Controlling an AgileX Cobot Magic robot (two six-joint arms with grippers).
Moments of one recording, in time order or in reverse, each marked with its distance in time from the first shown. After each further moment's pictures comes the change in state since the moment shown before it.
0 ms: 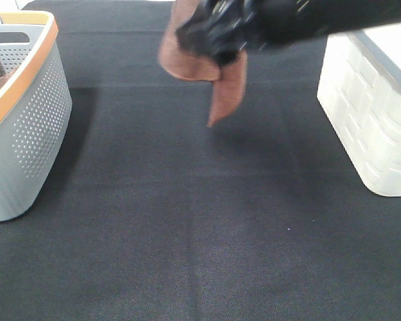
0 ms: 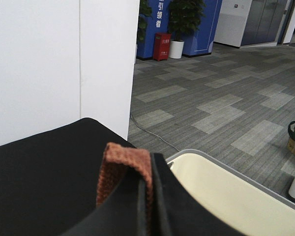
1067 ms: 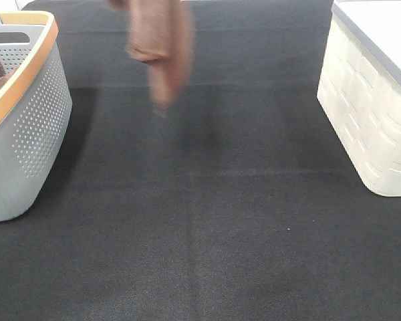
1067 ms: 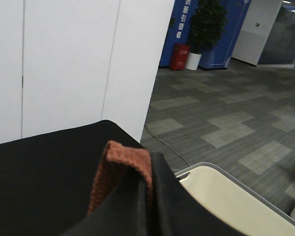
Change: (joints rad) left arm 0.159 -0.102 0.000 -0.122 0.122 -0.001; right arm -0.680 -0.536 0.067 0.482 0.755 -0.221
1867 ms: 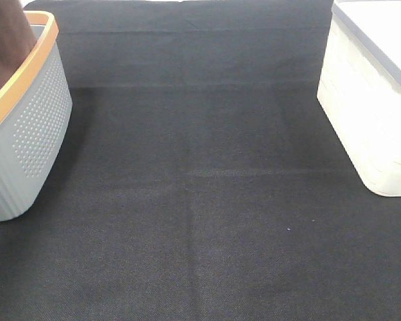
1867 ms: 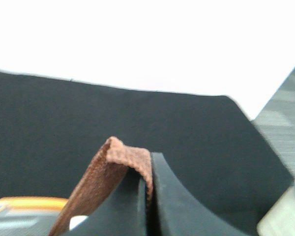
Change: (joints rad) left arm 0.494 -0.052 0.000 -0.015 0.277 -0.079; right arm 0.000 -0.683 0.325 -0.659 0.126 0.739
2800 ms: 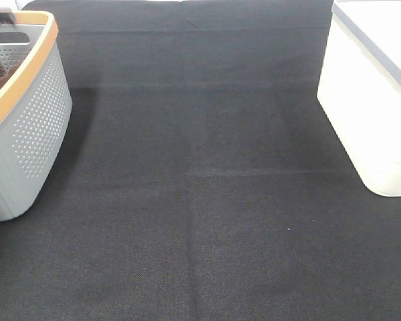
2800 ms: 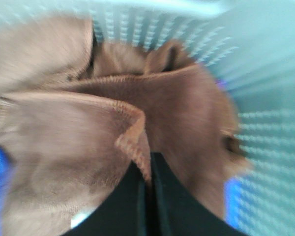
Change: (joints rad) left arm 0.084 0.540 0.000 0.366 0.232 -0.134; right arm 0.001 -0.159 0.083 -0.174 0.085 -0.018
